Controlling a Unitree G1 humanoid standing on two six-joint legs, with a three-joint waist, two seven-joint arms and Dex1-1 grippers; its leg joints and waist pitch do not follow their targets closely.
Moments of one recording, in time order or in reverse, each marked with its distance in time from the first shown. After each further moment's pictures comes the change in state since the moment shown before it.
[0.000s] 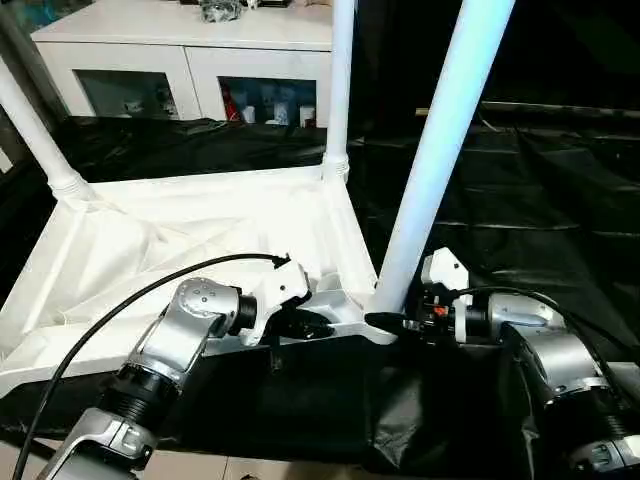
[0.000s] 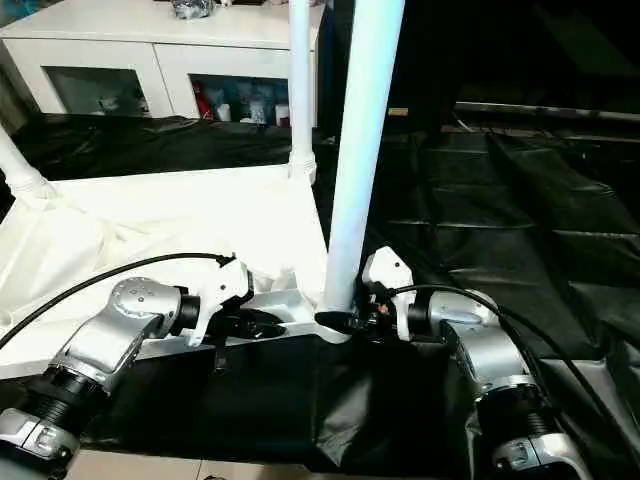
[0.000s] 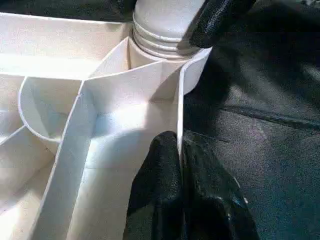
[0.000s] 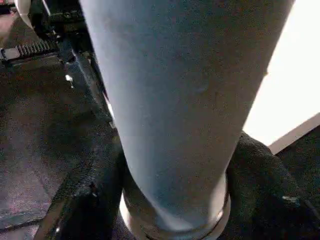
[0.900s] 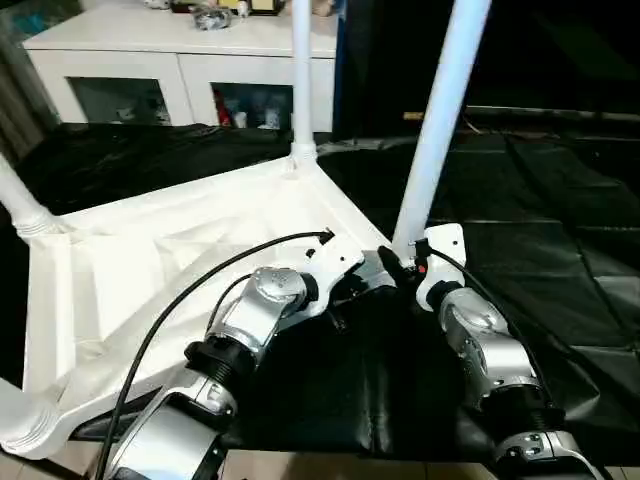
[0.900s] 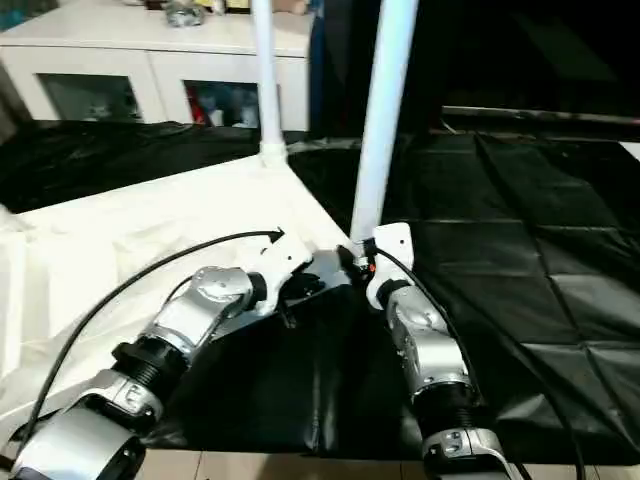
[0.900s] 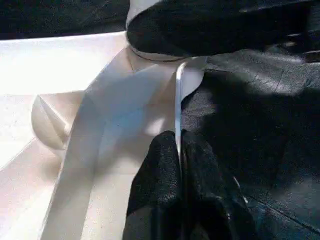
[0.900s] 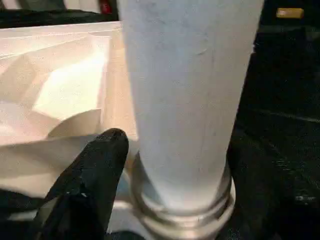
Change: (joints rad) left arm -0.196 -0.250 0.010 0.319 0.122 -0.029 0.456; right arm -0.050 0.266 -0.166 0.121 -0.079 -0.014 -0.696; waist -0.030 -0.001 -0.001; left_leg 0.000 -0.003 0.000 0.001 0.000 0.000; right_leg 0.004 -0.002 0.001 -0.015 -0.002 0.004
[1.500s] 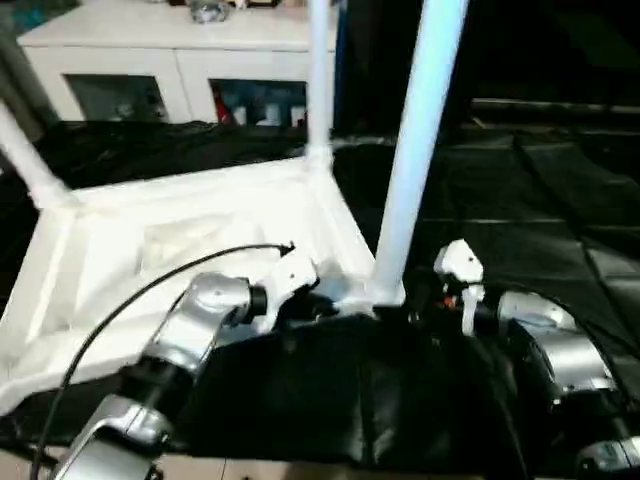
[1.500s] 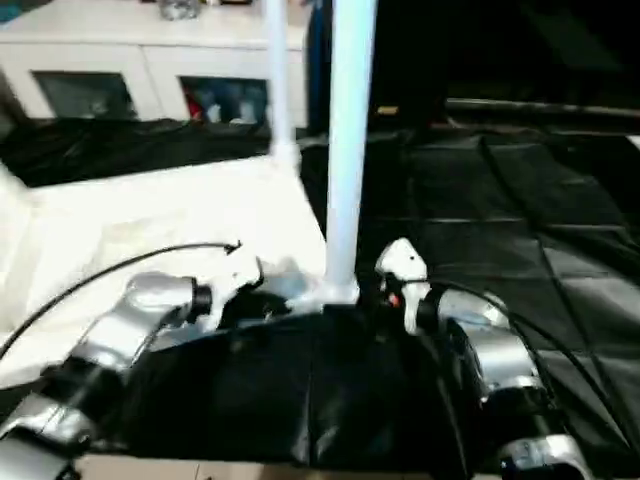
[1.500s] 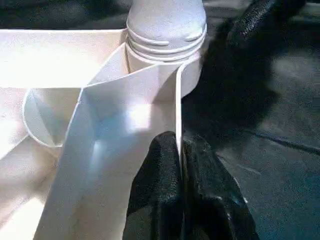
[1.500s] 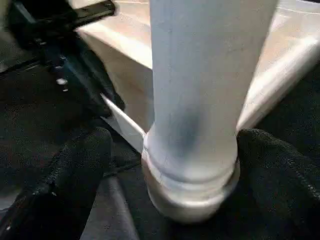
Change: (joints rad) left arm 0.162 0.219 -0.002 -0.251 -0.111 -0.033 -0.407; right arm 0.053 -0.300 0.137 -0.120 0.112 0.026 0.702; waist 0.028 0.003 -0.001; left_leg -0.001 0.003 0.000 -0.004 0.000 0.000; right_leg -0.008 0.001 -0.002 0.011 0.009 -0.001
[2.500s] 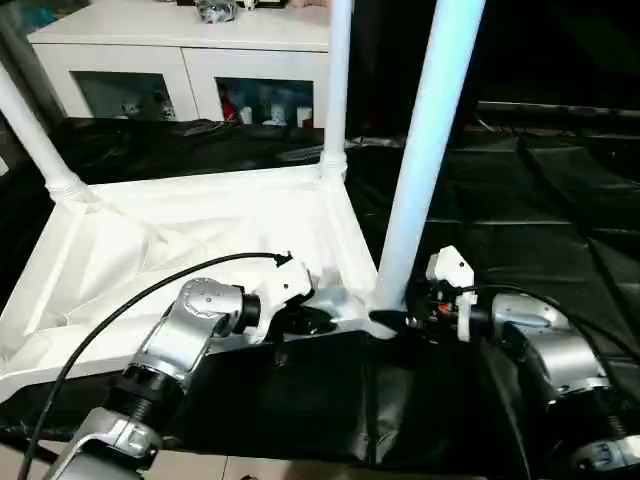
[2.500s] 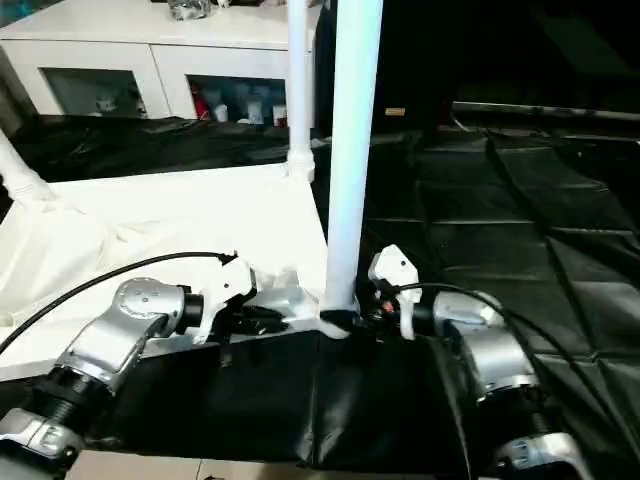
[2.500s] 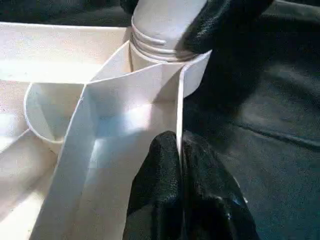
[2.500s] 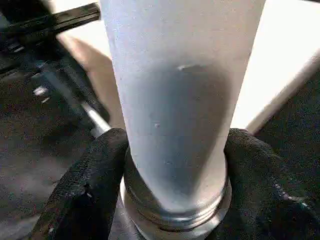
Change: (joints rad) left arm -0.005 -0.038 0.004 -0.002 0.027 0.044 0.074; right arm -0.004 0.084 -0.023 0.049 -0.026 0.001 -0.175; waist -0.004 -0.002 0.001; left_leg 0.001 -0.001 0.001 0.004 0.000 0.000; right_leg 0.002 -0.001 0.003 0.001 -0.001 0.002
